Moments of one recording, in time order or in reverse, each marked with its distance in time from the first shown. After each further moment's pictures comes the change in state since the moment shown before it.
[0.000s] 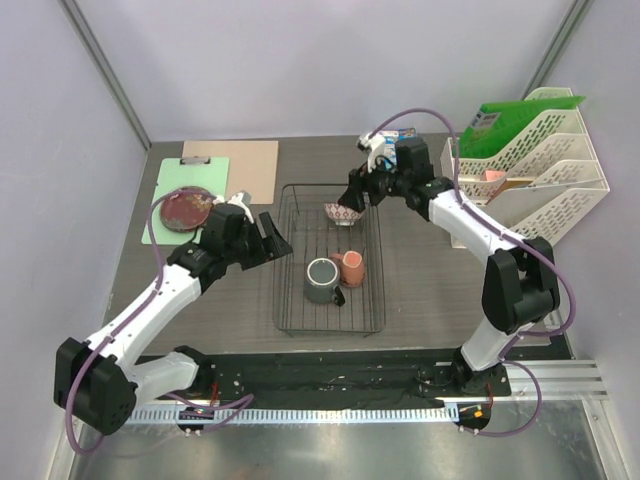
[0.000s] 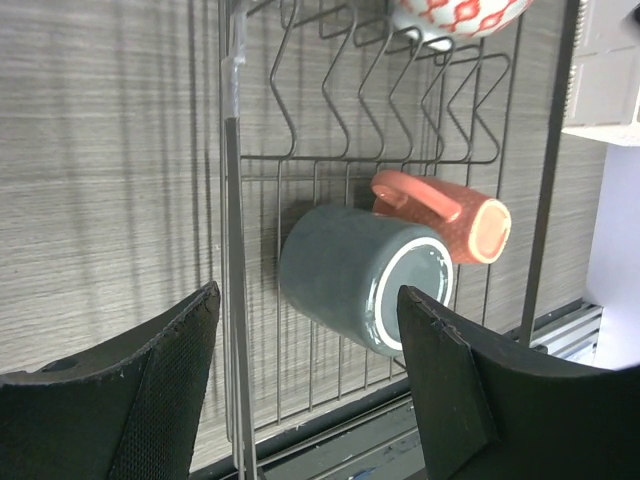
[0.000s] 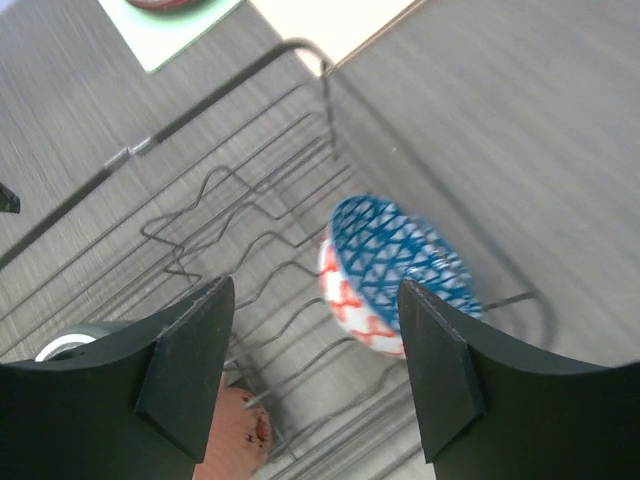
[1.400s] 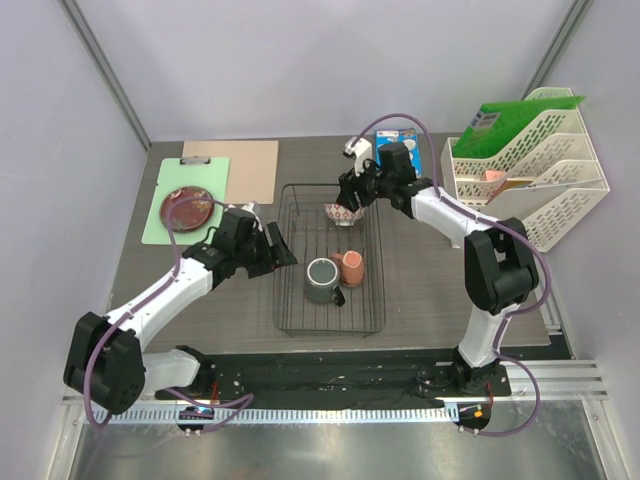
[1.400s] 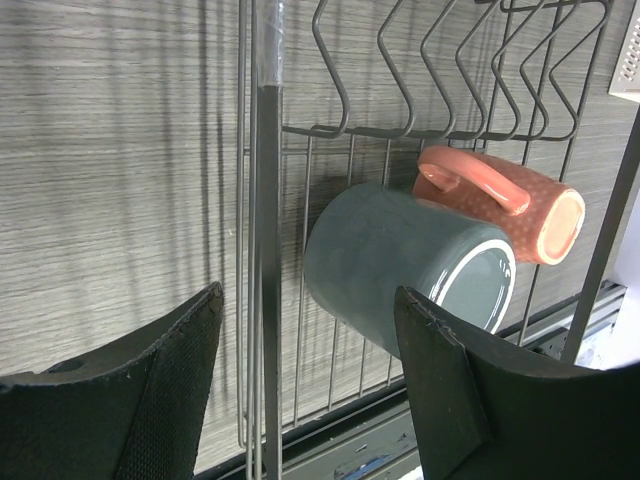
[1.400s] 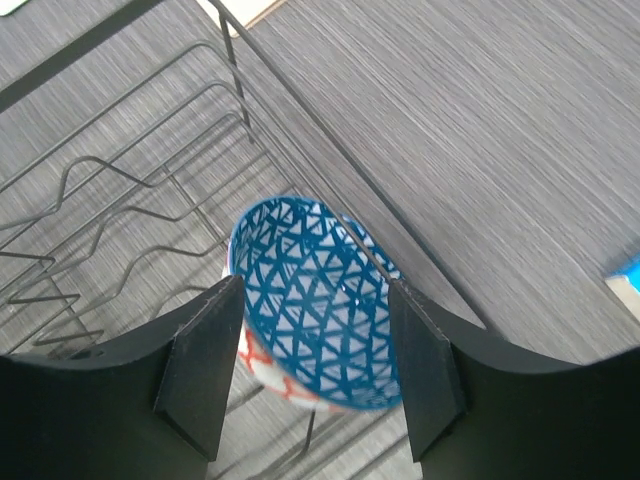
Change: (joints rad) left arm 0.000 0.123 -0.066 0.067 0.066 -0.009; right arm 0.058 0.133 -0.017 0.100 0.183 -0.106
